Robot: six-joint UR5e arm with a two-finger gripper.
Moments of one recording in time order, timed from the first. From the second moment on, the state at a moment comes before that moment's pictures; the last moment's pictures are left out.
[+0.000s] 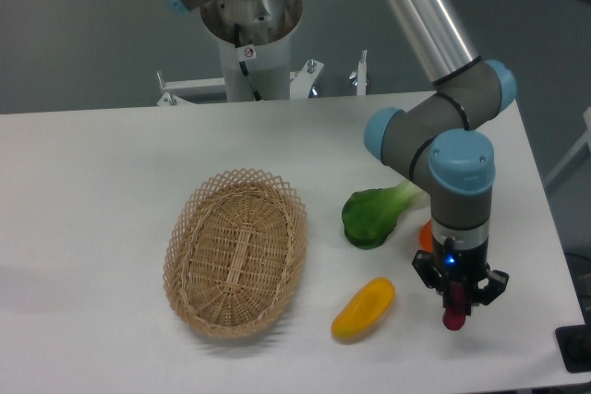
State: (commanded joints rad) arm 2.60 -2.24 -1.48 -0.63 1.51 1.13
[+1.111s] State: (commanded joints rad) arm 2.60 -2.21 -1.45 -0.64 1.52 1.14
